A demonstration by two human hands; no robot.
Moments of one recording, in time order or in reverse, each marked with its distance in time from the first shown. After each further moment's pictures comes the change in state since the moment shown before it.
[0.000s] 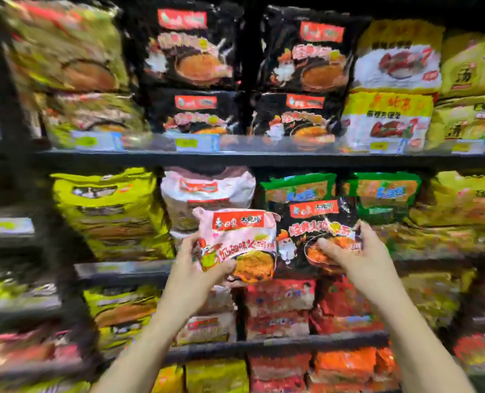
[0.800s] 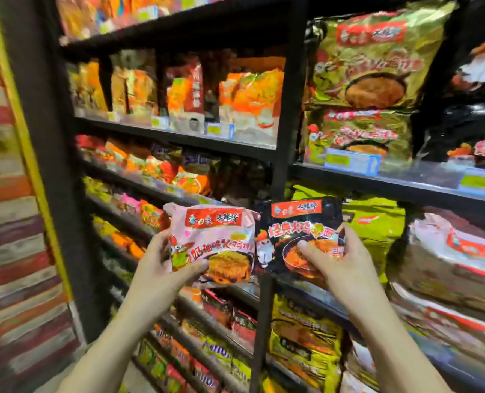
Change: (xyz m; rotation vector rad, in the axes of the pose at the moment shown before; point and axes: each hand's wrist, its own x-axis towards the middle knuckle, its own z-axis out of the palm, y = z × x) left_hand -0.072 -0.010 -0.347 0.200 0.712 -0.069; right_hand -0.037 -0.170 0.365 0.402 -0.661 -0.192
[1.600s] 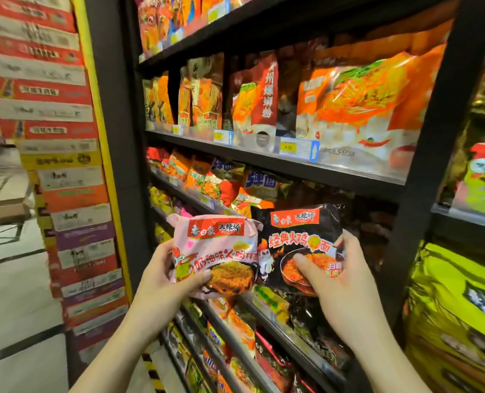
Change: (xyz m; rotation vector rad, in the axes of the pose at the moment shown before) left_hand 0.120 -0.043 -0.072 0.077 0.176 -0.064; right_hand 0.121 0.015 0.160 0.066 -0.191 -0.028
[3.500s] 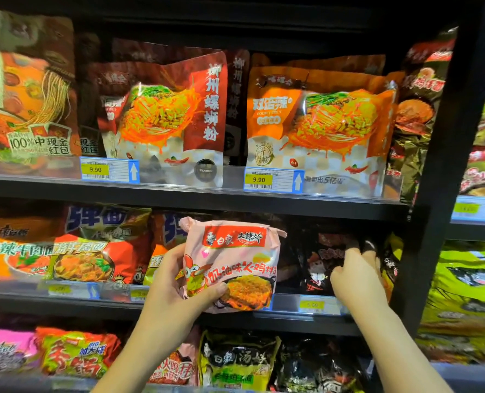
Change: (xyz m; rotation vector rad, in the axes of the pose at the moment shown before) left_hand 0.239 -0.047 0.067 -0.405 -0.807 0.267; right_hand 0.096 0.015 0.039 -1.100 0.821 0.657
